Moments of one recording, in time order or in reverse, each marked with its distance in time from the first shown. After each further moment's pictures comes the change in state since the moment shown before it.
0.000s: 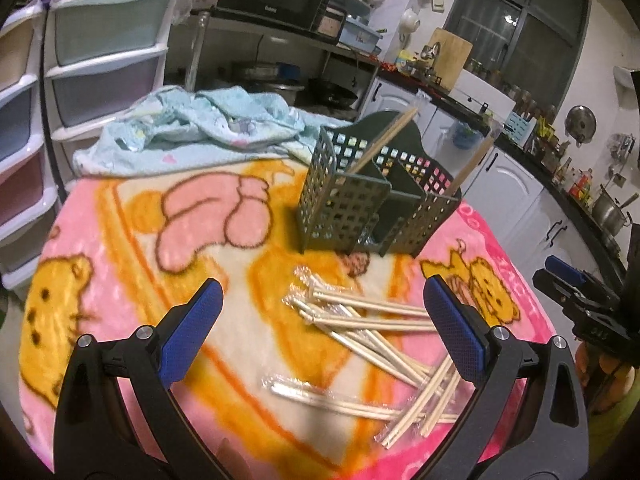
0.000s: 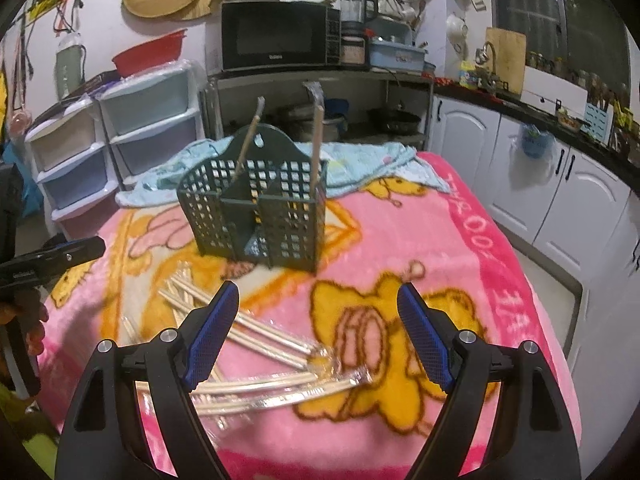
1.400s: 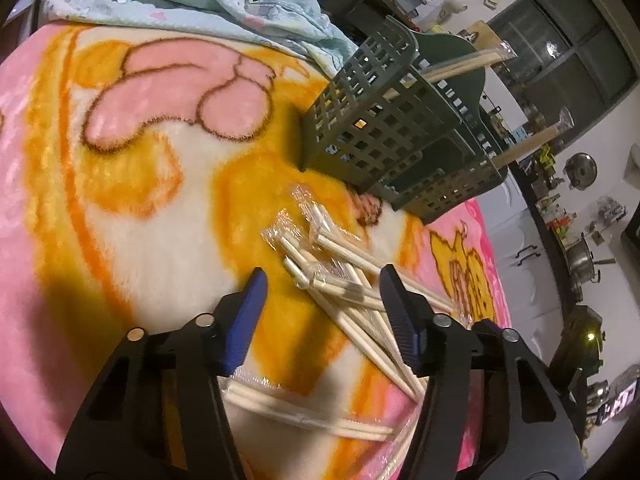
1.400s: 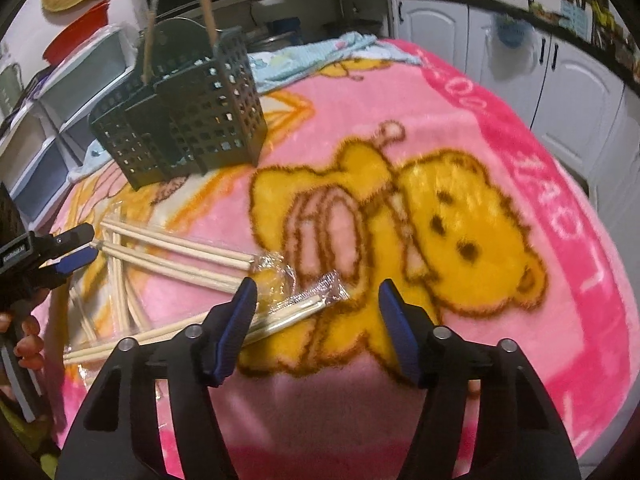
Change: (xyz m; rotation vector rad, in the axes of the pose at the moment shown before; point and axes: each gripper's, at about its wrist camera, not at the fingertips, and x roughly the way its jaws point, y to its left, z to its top) left arm 0.085 0.035 -0.030 -0.292 0.216 -0.150; right arm 0.075 -0.044 -0.064 0.227 0.271 -0.005
